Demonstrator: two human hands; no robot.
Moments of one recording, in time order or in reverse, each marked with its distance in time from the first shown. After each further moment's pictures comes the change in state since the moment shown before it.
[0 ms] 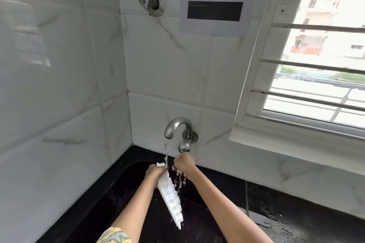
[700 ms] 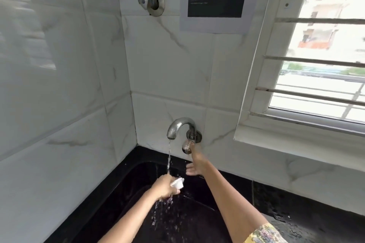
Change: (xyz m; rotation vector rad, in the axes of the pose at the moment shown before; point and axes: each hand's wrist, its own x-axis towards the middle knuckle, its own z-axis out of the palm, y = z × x) left_hand -0.046 -0.013 0.001 0.903 -0.209 0.439; right_hand 0.032 0.022 -0.021 0.631 -0.167 0.283
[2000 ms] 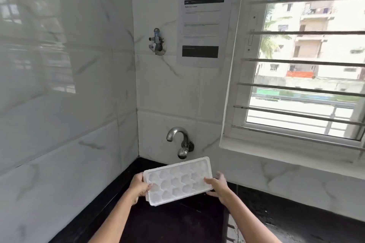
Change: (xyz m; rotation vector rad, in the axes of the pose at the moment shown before) left_hand -0.119 -0.021 -0.024 -0.832 0.371 -0.128; right_hand -0.116 0.087 -0.077 0.073 0.218 -0.331
